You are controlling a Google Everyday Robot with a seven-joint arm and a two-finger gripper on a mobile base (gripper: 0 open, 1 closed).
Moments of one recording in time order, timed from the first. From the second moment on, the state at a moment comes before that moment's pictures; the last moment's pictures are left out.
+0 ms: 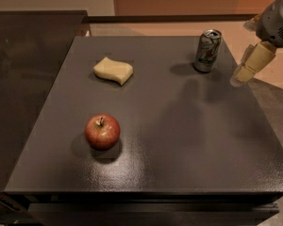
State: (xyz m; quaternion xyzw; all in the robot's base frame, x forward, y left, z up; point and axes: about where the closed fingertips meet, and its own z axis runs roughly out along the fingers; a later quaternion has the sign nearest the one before) arm 0.567 -0.251 0.946 -0.54 0.80 0.02 0.26
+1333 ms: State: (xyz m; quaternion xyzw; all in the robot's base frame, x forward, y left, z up) arm 0.657 -0.267 0.904 -0.46 0.81 0.09 0.35
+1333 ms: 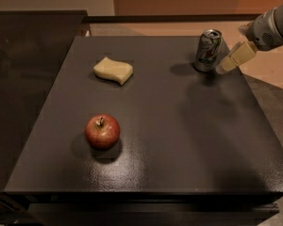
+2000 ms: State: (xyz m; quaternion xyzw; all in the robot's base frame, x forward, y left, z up) arm 0.683 -0.251 0.889 -0.45 0.80 0.14 0.38
